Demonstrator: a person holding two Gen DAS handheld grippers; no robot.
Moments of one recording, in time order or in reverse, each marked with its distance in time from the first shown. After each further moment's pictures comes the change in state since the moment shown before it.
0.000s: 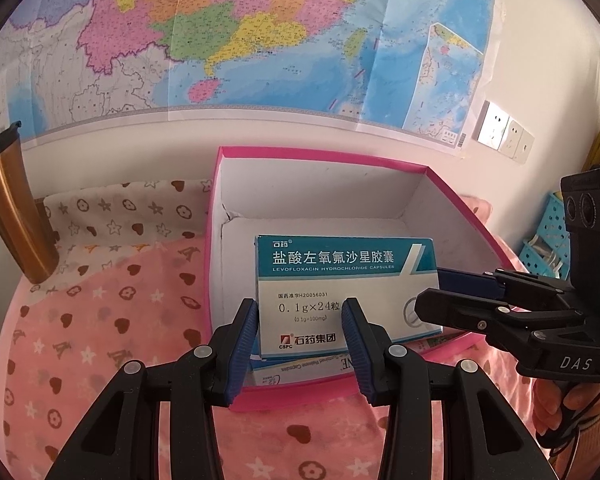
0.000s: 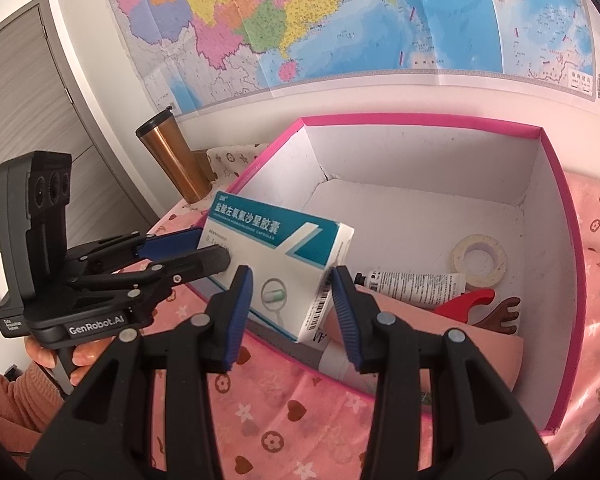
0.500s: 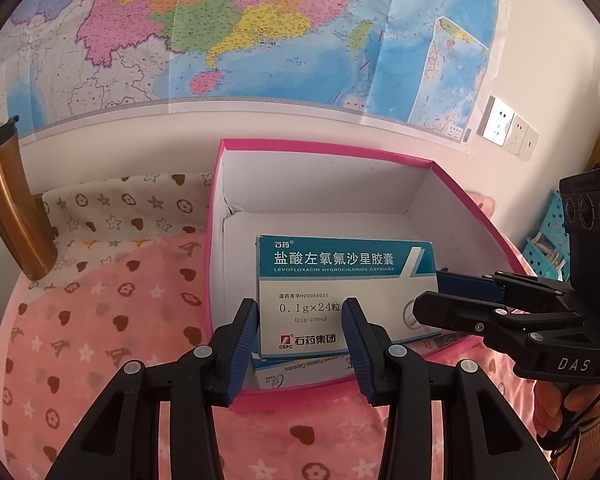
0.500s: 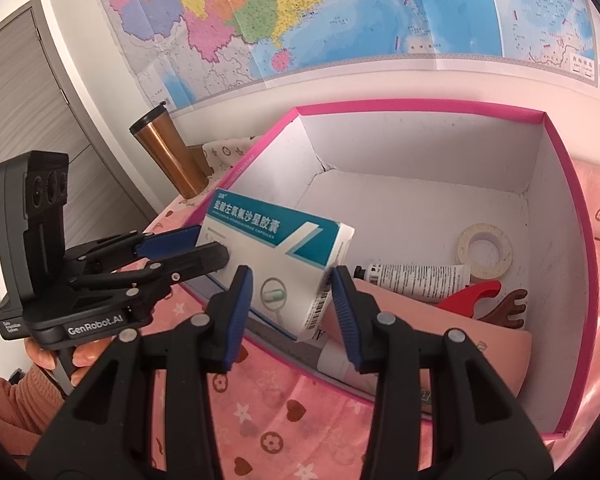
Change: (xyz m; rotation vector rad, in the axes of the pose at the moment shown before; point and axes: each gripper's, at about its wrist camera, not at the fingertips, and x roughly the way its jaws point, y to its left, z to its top) left arm 0.008 0.003 0.000 0.001 0.018 0.007; right arm 0.008 -0.006 0.000 0.027 0.028 -0.001
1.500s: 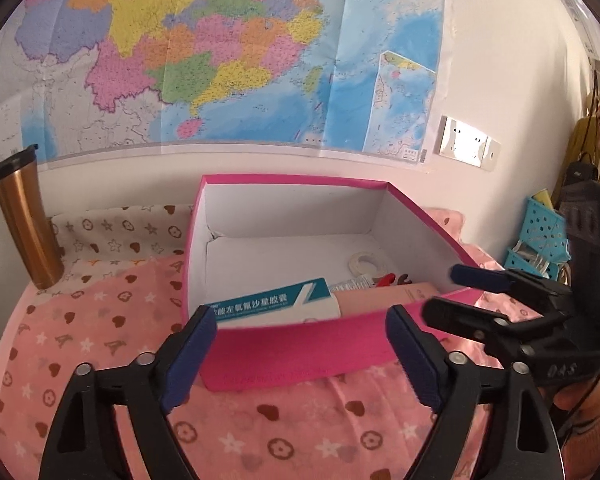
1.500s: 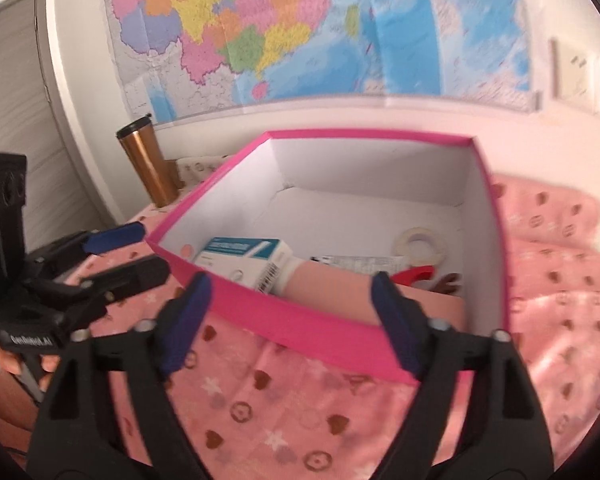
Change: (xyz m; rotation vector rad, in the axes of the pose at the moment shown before) left arm -0.052 -0.034 -0.039 0.049 -0.173 -0.021; right arm -0.063 0.022 -0.044 -0.088 -0.164 -0.230
